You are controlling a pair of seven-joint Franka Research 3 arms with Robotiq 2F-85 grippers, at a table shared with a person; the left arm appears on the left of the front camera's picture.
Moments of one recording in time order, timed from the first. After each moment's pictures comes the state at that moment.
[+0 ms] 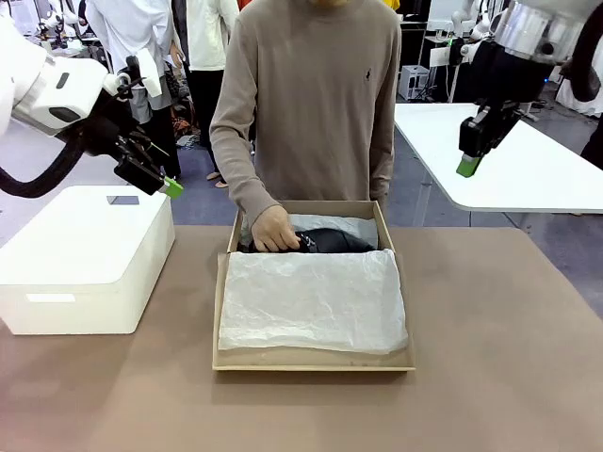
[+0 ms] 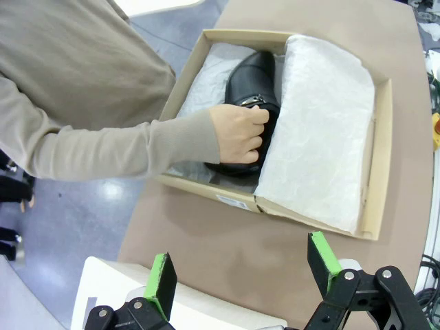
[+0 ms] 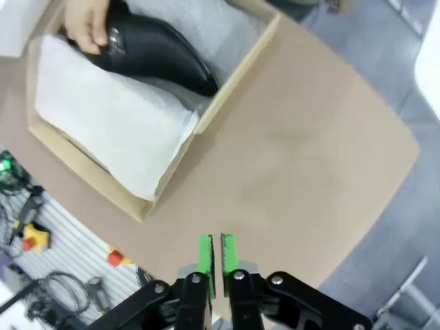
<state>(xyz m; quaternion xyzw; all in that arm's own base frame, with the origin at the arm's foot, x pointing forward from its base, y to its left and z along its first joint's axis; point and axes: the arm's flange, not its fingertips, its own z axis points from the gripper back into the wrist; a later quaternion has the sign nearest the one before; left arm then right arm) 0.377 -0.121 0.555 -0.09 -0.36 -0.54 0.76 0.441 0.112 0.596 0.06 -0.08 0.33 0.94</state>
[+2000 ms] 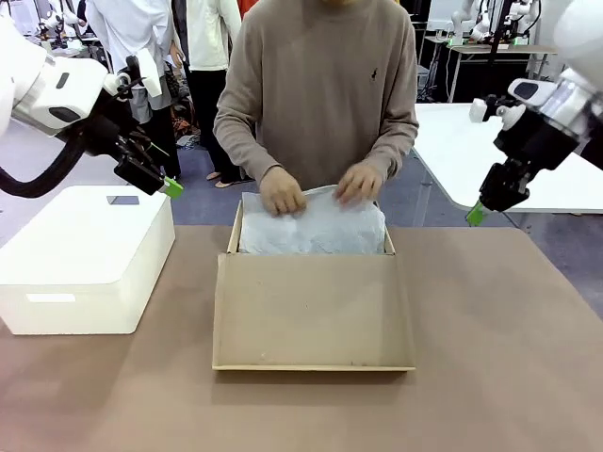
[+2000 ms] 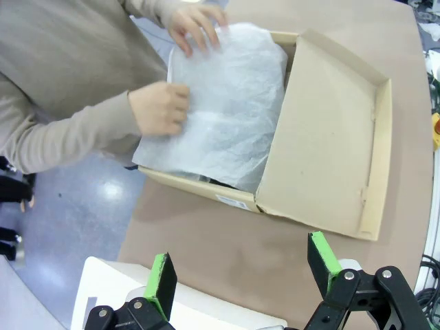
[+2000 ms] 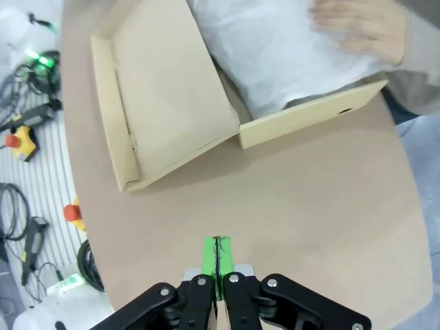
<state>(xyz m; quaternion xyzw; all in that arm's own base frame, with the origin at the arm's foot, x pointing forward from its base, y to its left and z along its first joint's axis) 0.377 -0.121 0.555 -0.09 -0.36 -0.54 0.76 0.445 0.039 0.494 0.19 -0.14 0.57 0.79</state>
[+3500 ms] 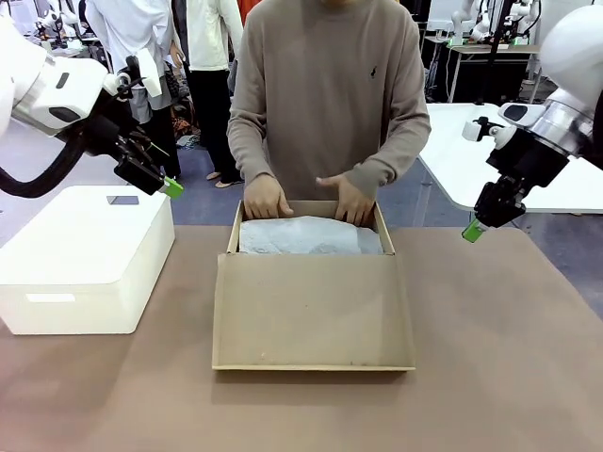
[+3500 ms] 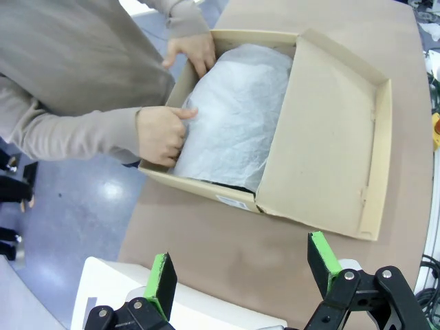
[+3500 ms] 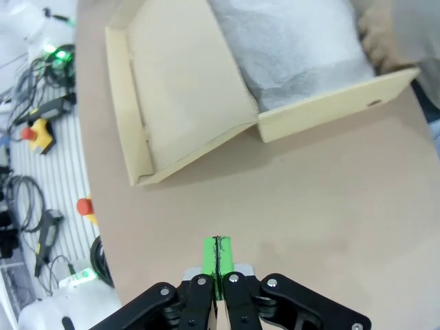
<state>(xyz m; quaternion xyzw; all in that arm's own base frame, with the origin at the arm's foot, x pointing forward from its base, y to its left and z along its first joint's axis) 0.377 -0.121 0.555 -0.09 -0.36 -0.54 0.76 0.455 0.036 0.468 0.23 -0.10 0.58 0.77</state>
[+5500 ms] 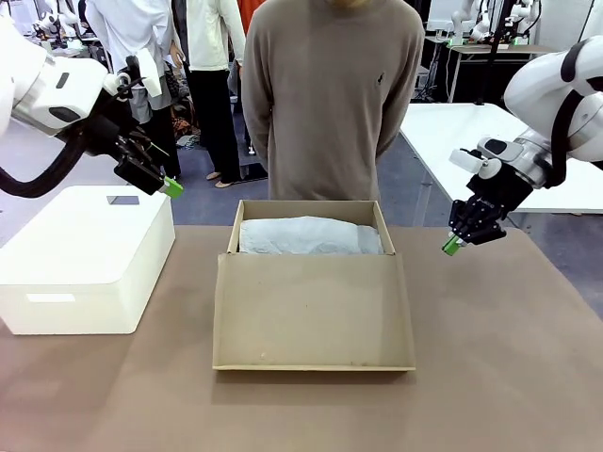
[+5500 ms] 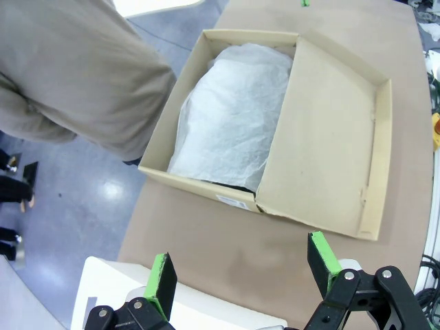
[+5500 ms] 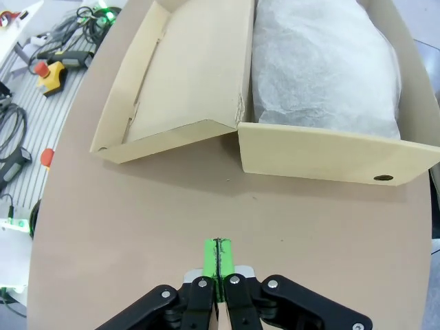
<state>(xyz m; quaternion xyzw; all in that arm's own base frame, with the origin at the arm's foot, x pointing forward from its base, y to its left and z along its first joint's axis) 0.377 -0.121 0.555 -0.09 -0.36 -0.54 0.76 0.527 0.021 0.385 0.29 -0.16 0.72 0.62</state>
